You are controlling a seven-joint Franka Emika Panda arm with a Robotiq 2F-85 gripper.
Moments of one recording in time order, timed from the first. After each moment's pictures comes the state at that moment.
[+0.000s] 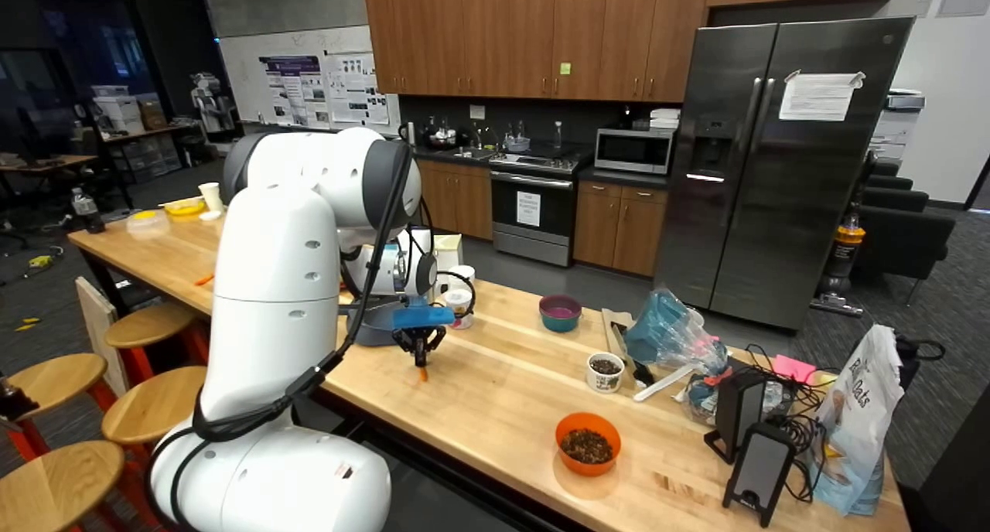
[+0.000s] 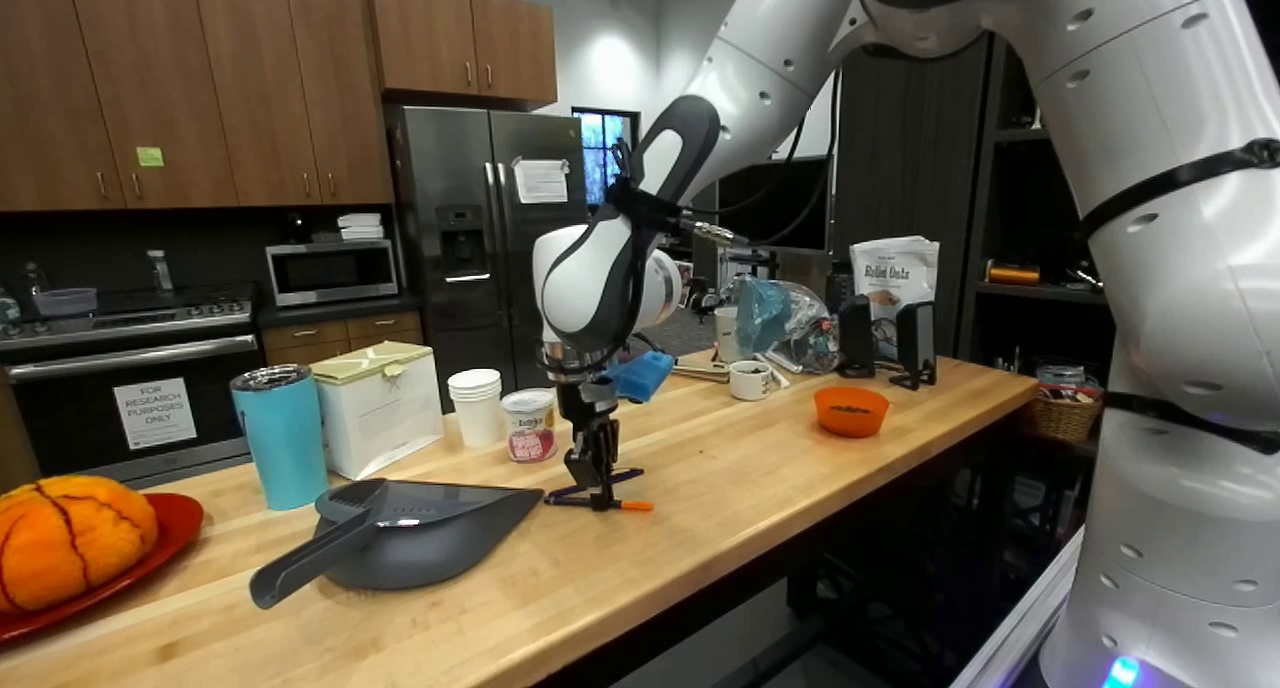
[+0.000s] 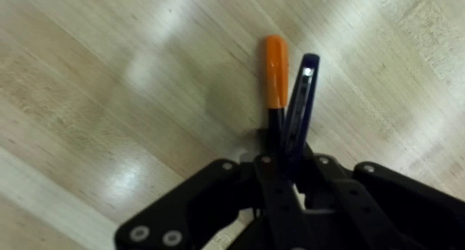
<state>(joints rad) 0.18 0.40 0.20 -2.14 -0.06 2.42 -0.25</state>
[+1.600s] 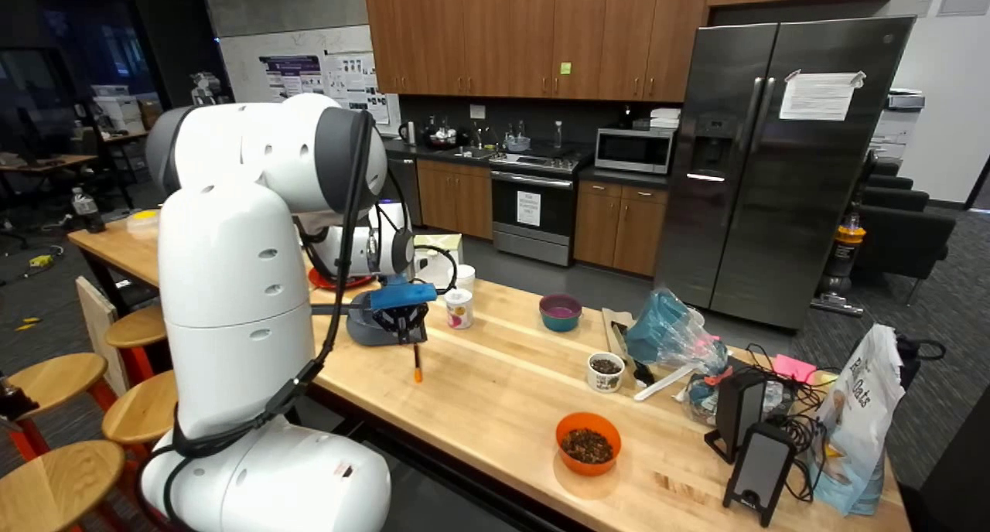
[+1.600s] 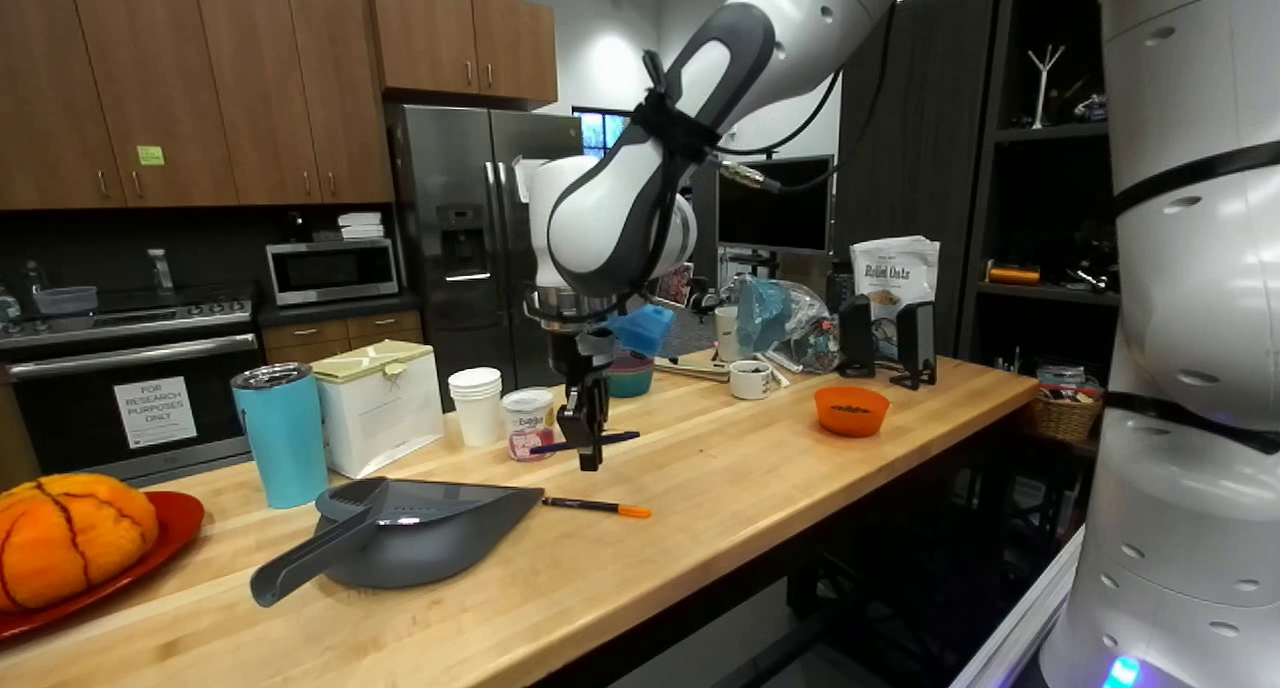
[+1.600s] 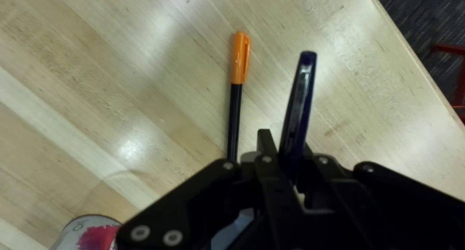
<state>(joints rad) 0.19 0.18 0.26 -2.26 -0.04 2.42 -0.25</state>
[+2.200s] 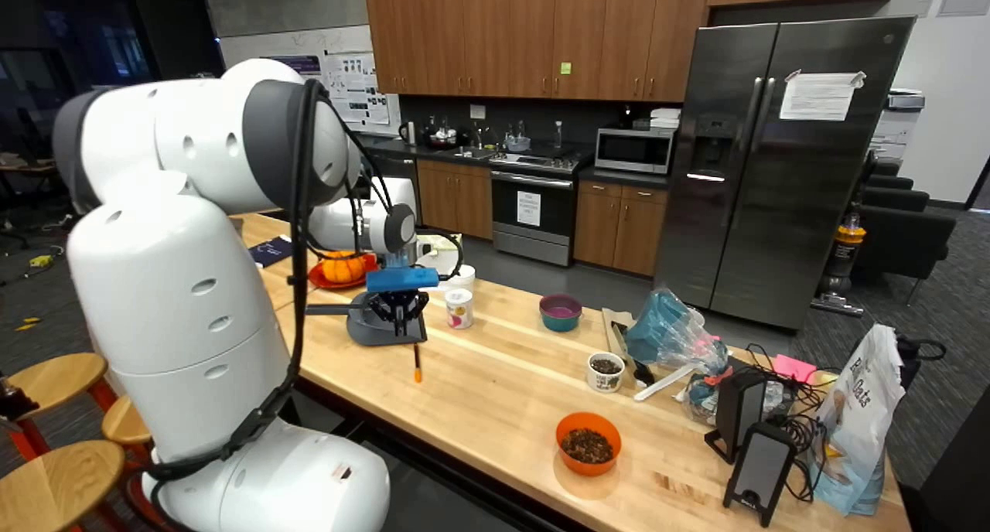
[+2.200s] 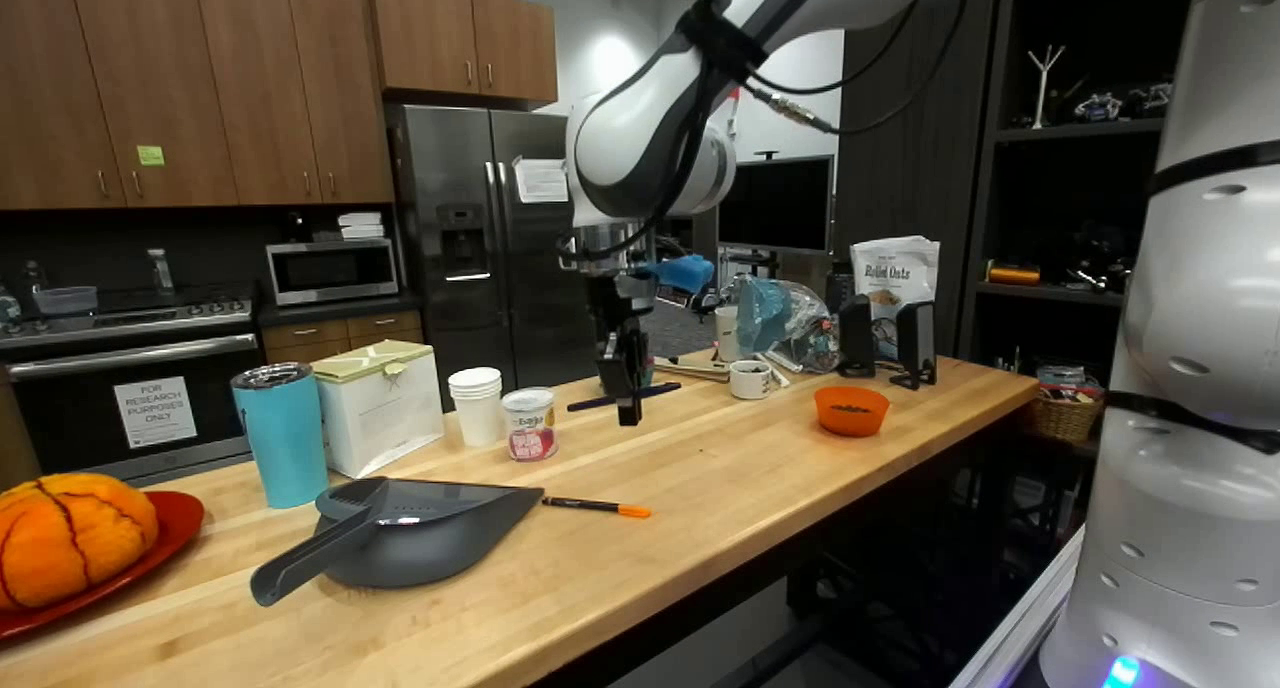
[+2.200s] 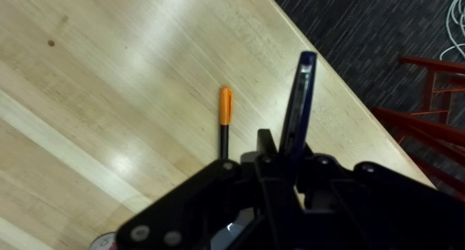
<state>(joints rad) 0.18 -0.04 0.22 -2.34 0.08 2.23 -0.35</state>
